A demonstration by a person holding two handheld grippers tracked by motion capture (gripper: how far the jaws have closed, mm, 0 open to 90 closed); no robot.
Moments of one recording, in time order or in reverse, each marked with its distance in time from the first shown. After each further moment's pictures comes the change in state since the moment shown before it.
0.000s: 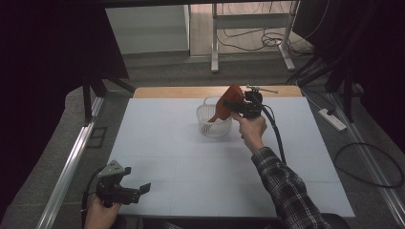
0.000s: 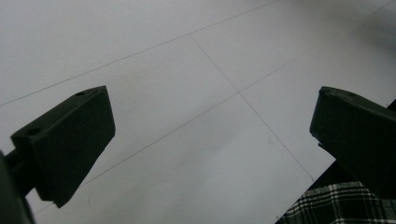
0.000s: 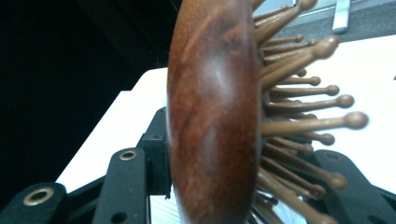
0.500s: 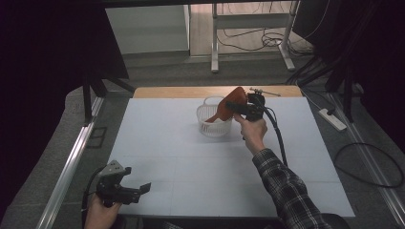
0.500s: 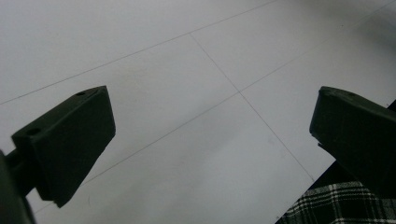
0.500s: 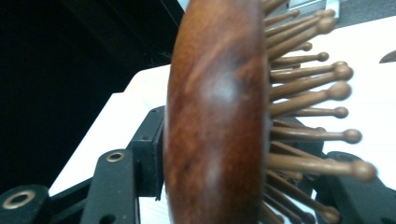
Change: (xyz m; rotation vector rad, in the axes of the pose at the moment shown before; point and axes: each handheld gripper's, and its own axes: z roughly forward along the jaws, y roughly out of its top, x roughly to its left) left arm 0.000 0.000 0.001 0.001 0.000 -0.005; right arm -0.012 -0.006 0.001 0.003 -0.021 0.044
